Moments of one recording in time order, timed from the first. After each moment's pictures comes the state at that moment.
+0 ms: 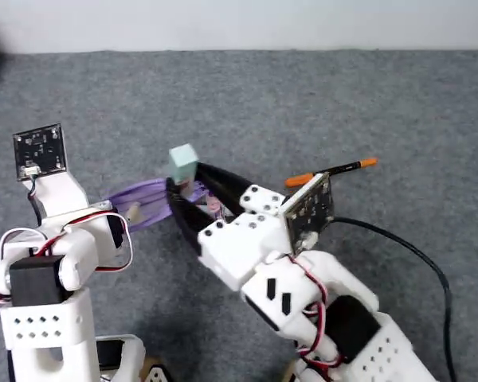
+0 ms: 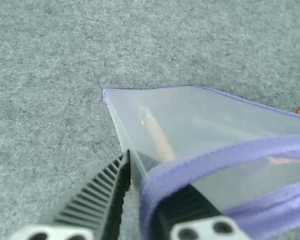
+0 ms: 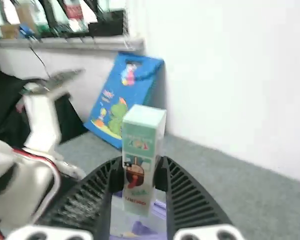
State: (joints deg) left arm -8.2 -53.1 31.5 88.7 14.7; right arm -48.2 -64.9 45.4 28.4 -8.3
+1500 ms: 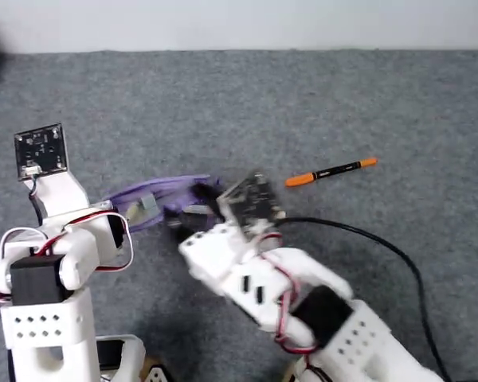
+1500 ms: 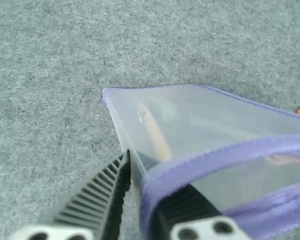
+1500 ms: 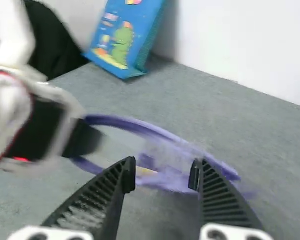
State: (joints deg) left arm -8.1 -53.0 31.6 88.7 14.7; right arm -48.3 -61.0 49.1 38.2 -8.4
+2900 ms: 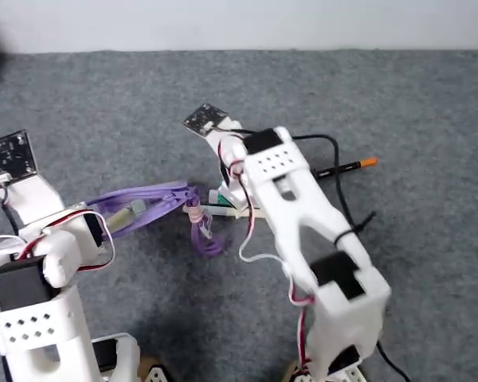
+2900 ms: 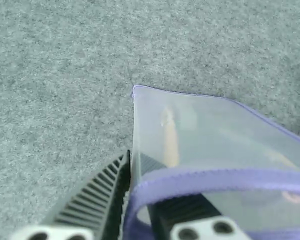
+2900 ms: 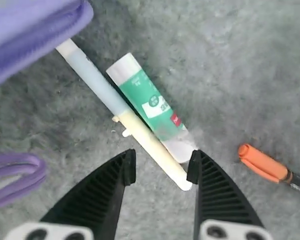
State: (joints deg) left arm -17.1 -53.0 31.6 89.6 14.7; right arm -26.1 19.9 -8.9 76.4 23.6
